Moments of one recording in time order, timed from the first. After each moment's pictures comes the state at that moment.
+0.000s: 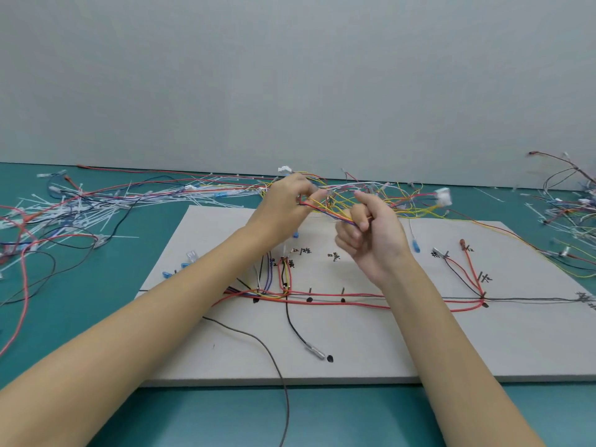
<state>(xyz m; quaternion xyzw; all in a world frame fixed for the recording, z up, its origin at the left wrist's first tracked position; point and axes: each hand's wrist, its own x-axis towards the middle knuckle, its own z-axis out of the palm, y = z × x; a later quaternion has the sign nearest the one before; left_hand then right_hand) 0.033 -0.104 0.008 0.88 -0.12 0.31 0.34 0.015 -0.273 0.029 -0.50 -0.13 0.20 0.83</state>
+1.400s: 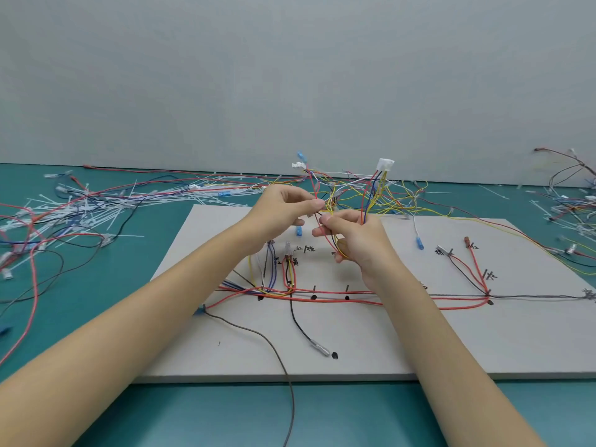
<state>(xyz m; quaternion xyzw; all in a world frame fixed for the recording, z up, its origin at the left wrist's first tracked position) 0.003 -0.102 0.021 0.78 -0.01 0.09 0.62 0.010 -0.260 0.014 -0.71 -0.12 0.10 0.68</state>
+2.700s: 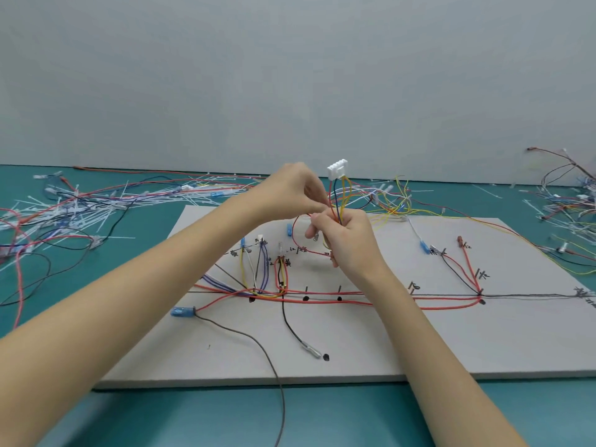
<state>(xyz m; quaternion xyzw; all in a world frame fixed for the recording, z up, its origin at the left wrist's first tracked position) 0.027 -0.108 0.056 0.94 -0.14 0.12 0.29 0.000 -0.257 0.016 -0.76 -0.23 -0.02 0.61</state>
